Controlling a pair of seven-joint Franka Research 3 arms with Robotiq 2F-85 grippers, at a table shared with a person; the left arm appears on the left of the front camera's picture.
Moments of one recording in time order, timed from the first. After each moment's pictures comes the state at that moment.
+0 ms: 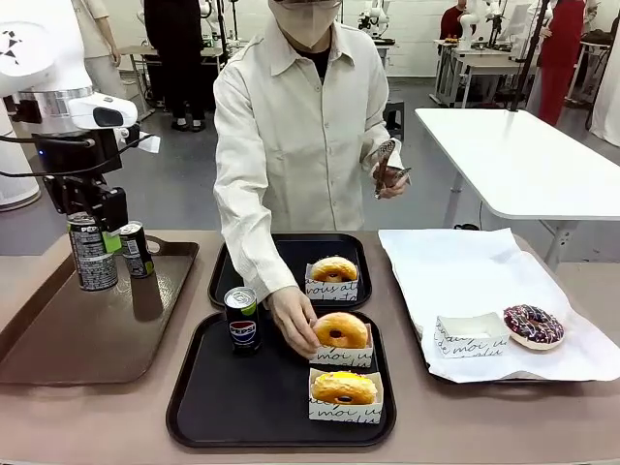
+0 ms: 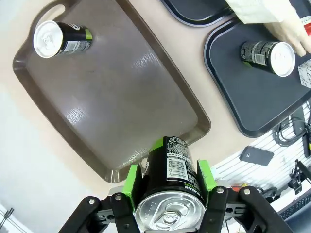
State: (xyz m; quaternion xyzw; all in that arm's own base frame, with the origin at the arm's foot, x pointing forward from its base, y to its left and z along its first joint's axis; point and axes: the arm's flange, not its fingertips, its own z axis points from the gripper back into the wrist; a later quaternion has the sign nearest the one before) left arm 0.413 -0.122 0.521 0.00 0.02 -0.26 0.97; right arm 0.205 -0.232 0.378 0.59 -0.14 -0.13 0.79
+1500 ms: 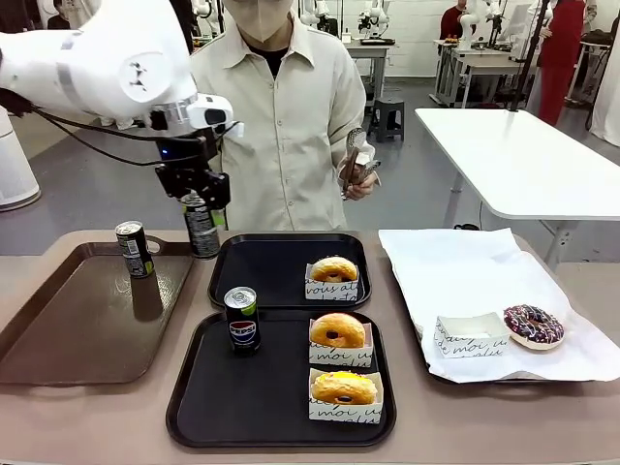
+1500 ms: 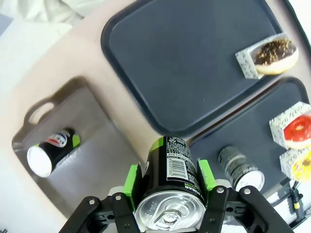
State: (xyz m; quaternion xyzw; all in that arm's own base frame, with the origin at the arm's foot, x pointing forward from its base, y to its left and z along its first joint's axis) left arm 0.509 -0.240 0.492 -0.02 -0.07 -0.24 0.97; right arm 0.205 -0.232 0.378 0.59 -0.14 -0.13 0.79
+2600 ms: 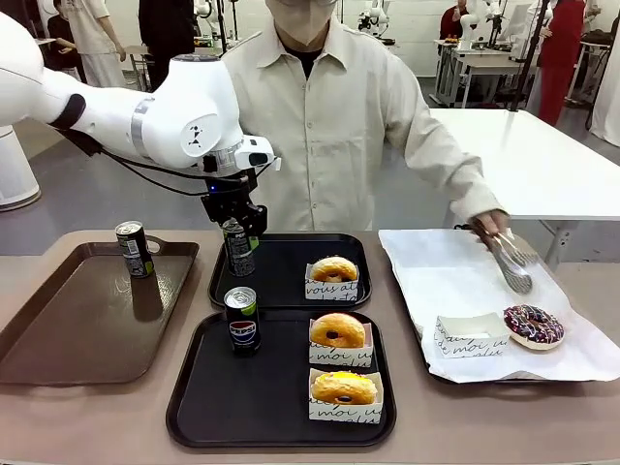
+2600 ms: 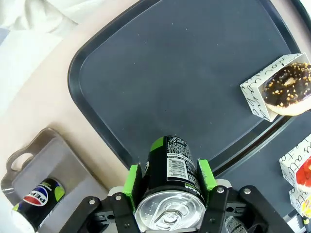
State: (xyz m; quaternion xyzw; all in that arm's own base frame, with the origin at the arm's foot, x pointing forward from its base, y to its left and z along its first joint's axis) left arm 0.547 -0.290 0.415 -0.02 -0.08 -0.27 0.96; right arm 0.205 -0.232 0.378 0.59 -0.14 -0.13 0.79
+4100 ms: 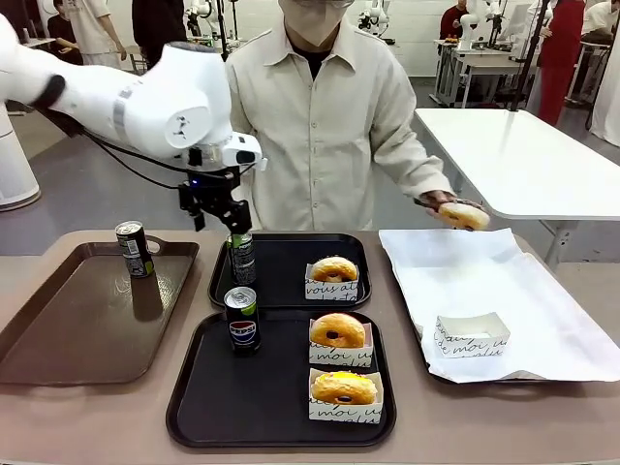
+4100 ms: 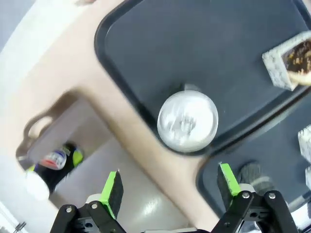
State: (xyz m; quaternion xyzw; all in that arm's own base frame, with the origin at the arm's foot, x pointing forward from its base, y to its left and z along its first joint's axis) left arm 0.523 -0.262 0.440 0.04 -0.05 -0.26 0.96; right arm 0.205 -0.232 0.378 0.59 -0.14 -0.13 0.79
